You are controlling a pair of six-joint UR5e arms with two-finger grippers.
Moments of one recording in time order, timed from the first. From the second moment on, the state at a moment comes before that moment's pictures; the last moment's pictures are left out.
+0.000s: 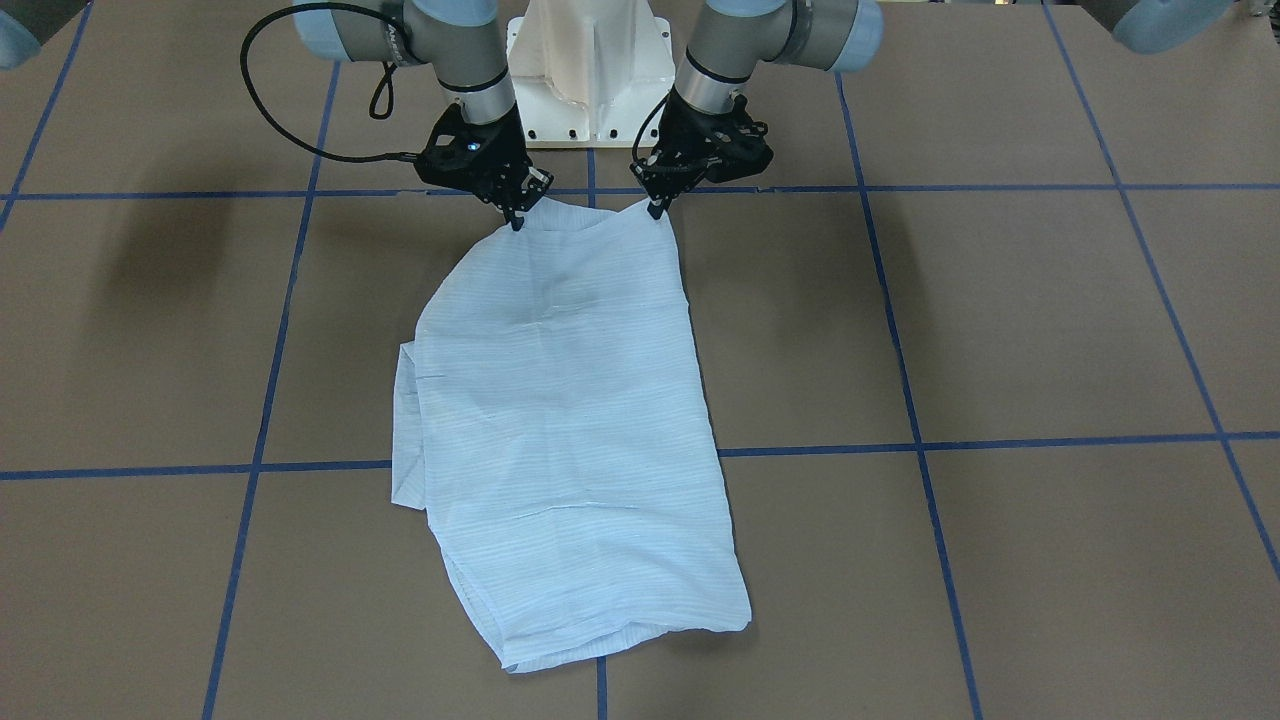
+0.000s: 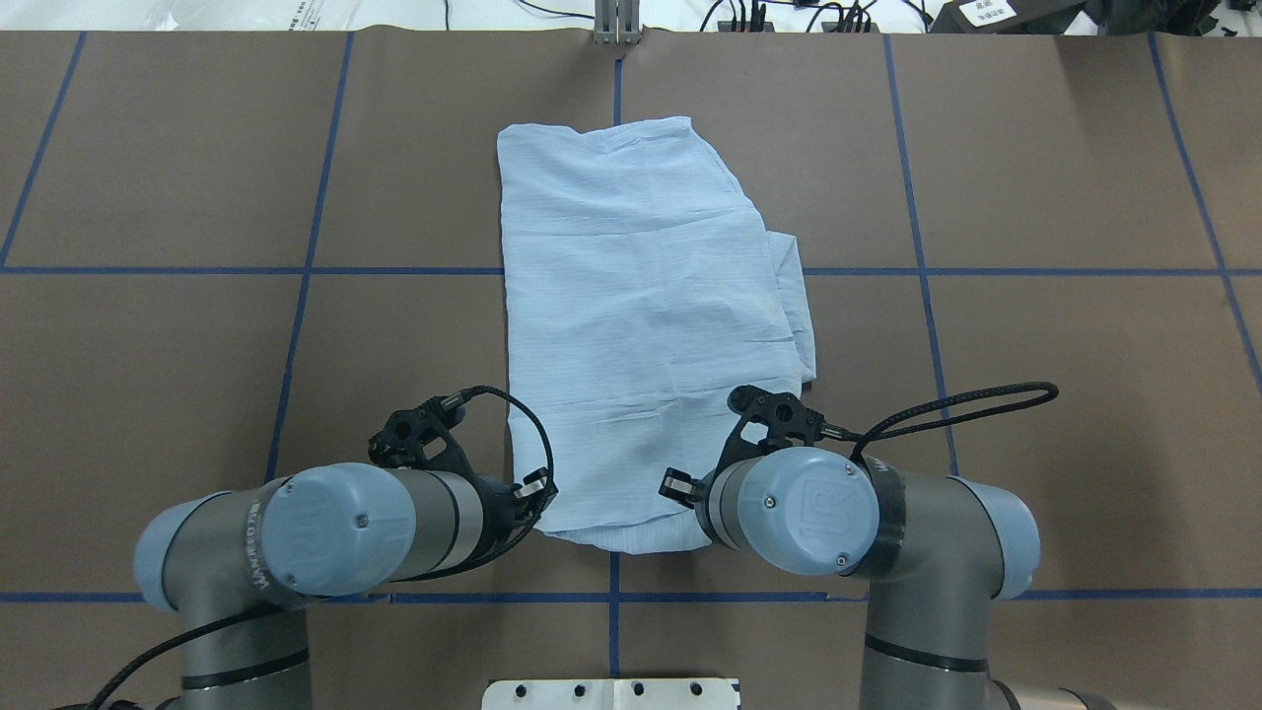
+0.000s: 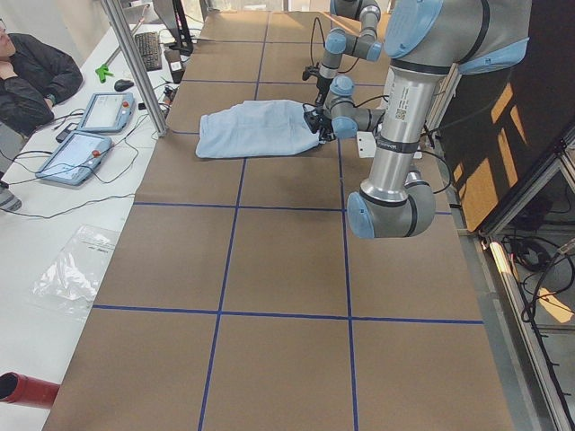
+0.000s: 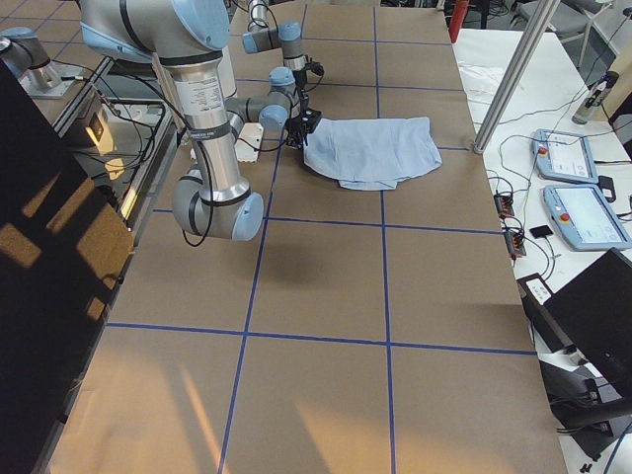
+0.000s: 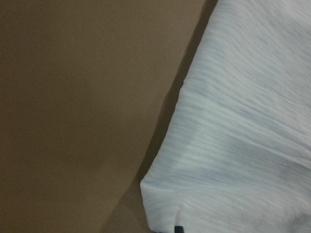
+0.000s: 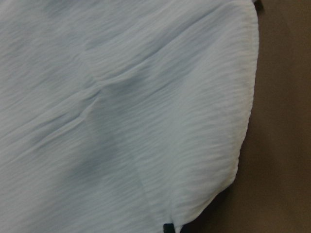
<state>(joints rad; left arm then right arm) -0.24 -1.97 -1.99 -1.81 -1.61 -1.94 0.25 -1.14 1.96 -1.50 1.60 1.78</state>
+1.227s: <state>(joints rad) -0.12 -1.92 -2.36 -1.49 -1.64 -2.00 0.18 -1.19 2.30 -1.58 1.78 1.82</state>
